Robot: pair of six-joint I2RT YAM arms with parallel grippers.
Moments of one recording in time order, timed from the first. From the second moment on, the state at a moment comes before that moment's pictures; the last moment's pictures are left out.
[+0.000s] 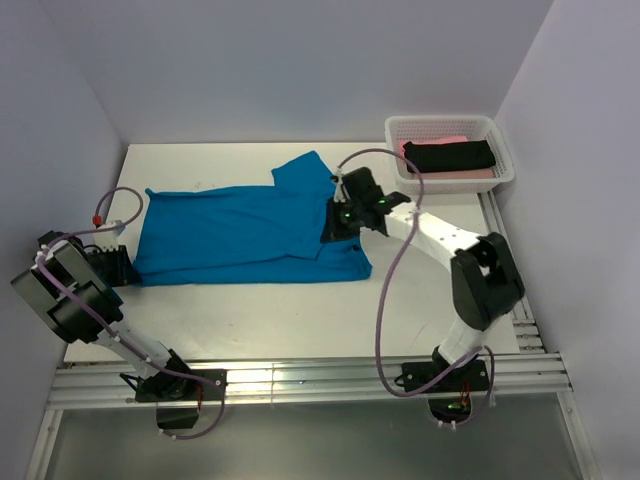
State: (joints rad) left arm 0.77 1.73 1.01 -0.65 0.58 0.72; right arm 0.51 1.63 1.20 -0.45 -0.32 0.42
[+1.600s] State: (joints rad) left arm 0.77 1.72 0.98 -0.63 0.58 0.78; right arm 1.00 2.52 1.97 0.02 -0.25 0.78
